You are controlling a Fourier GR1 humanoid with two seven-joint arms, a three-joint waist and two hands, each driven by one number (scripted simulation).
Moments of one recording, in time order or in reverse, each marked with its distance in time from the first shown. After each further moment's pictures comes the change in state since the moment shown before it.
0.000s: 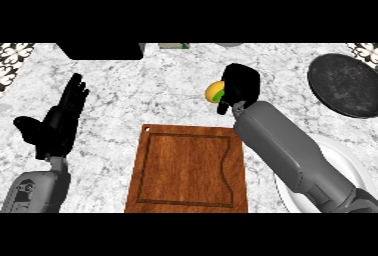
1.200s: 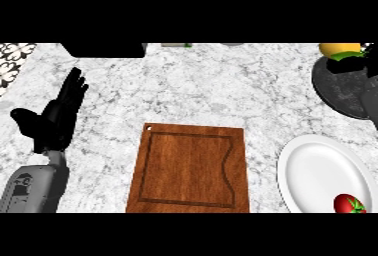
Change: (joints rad) left arm -0.040 0.006 0.018 0.012 -0.003 -0.019 0.022; right arm 0.116 -0.407 -0.517 0.070 -0.087 -0.290 -0.427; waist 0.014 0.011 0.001
